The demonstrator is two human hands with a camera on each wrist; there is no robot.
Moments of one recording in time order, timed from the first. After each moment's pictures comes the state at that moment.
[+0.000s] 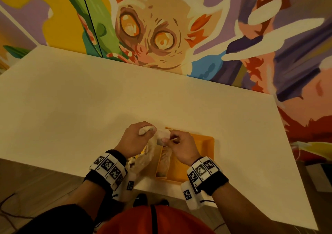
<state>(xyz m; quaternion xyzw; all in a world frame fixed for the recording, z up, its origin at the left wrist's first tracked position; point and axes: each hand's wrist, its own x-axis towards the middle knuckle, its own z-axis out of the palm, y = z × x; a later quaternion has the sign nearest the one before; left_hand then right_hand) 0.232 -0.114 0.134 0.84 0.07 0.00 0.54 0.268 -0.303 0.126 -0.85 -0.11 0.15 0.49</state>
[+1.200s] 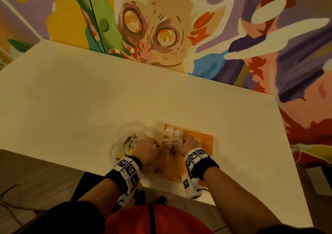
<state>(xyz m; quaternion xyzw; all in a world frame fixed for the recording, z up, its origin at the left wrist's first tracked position) 0.217 -0.163 0.118 0.91 0.14 -0.17 0.34 0.297 -0.321 0.070 -0.90 0.11 0.31 0.30</state>
